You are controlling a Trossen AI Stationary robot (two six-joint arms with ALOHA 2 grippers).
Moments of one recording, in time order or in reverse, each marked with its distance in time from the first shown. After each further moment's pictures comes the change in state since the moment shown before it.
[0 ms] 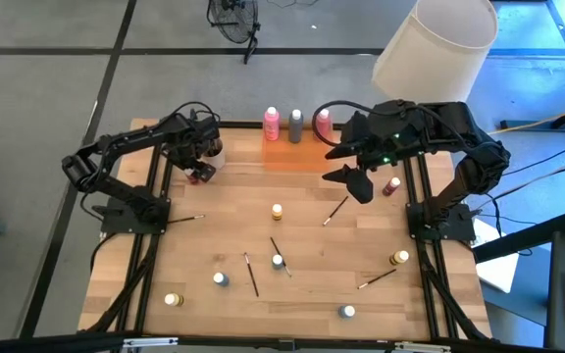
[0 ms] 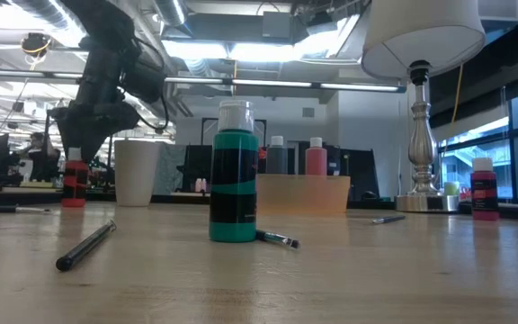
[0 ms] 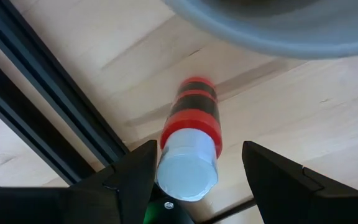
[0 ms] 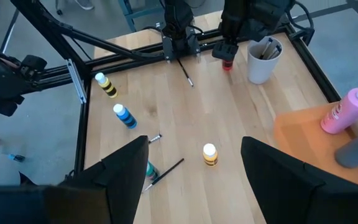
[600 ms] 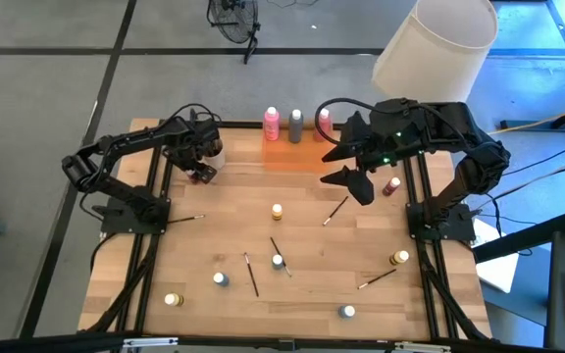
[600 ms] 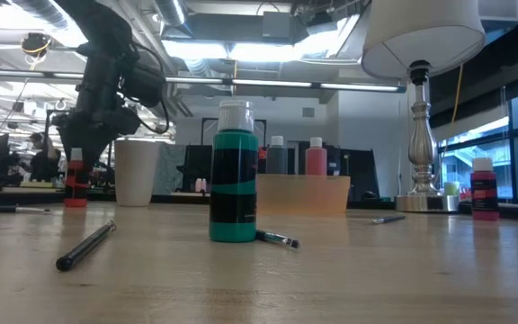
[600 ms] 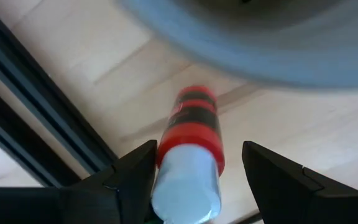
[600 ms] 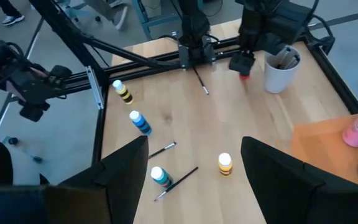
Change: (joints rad) left arm 0.004 0.000 -0.044 0.082 0.000 0.028; right arm 0.000 0.000 0.000 0.049 -0.053 0.000
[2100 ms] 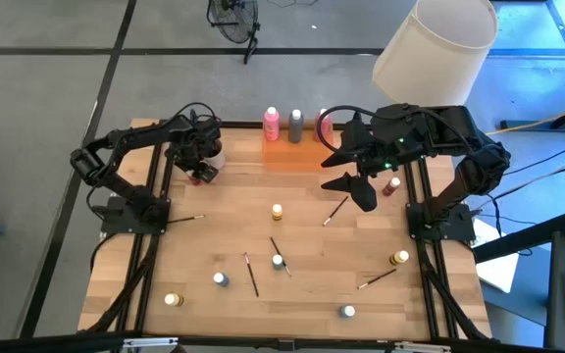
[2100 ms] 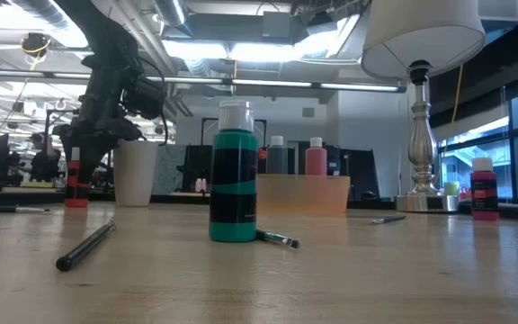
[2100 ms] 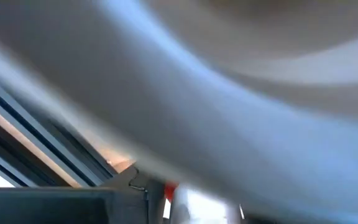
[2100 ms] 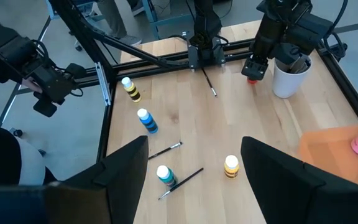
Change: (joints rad) left arm 0.045 0.080 -0.001 0.022 0.050 0.035; right arm 0.039 0.000 0.000 0.007 0.001 -0.019
